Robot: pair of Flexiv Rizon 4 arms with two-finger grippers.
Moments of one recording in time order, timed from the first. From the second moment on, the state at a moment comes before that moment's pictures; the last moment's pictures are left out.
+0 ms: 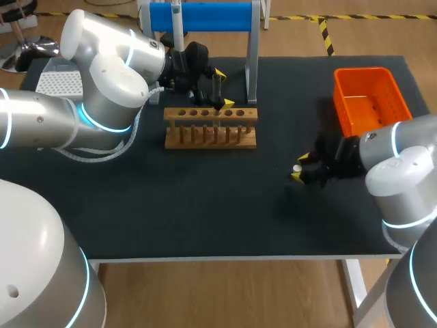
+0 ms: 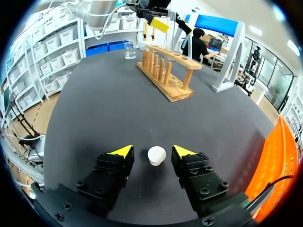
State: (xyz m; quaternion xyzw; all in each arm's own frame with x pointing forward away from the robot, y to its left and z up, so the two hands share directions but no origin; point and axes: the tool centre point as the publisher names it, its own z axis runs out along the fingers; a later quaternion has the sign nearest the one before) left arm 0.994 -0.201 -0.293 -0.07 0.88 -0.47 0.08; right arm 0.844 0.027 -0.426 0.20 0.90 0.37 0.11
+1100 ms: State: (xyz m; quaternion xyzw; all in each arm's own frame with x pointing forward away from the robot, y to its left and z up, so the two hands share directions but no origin) left arm 0.993 -0.201 -0.293 -0.07 0.88 -0.47 0.08; right arm 0.845 0.029 -0.431 0.20 0.90 0.37 0.11
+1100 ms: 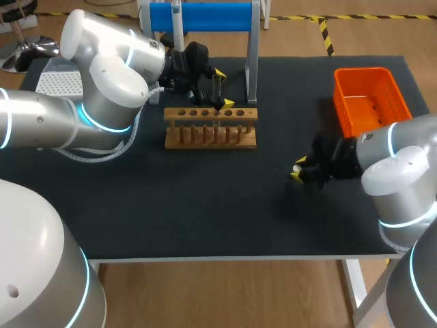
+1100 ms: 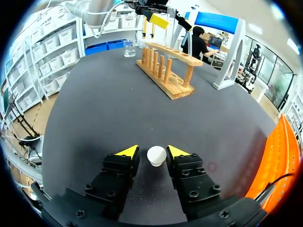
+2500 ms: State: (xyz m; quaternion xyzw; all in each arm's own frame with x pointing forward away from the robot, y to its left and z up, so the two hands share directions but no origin) left arm 0.993 -0.201 -0.293 -0.07 0.88 -0.47 0.08; right arm 0.856 0.033 -0.409 0.20 0.89 0.39 0.12
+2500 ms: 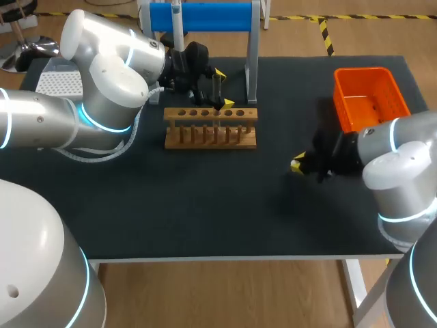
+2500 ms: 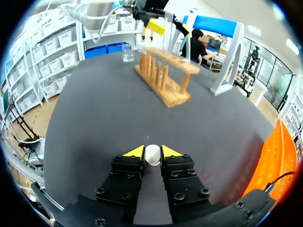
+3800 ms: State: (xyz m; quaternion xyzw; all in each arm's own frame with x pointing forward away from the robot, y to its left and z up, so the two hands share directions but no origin) left arm 0.993 -0.201 -0.293 -0.07 0.88 -0.47 0.08; right arm 0.865 0.023 -0.256 0.10 0.90 0.42 0.09
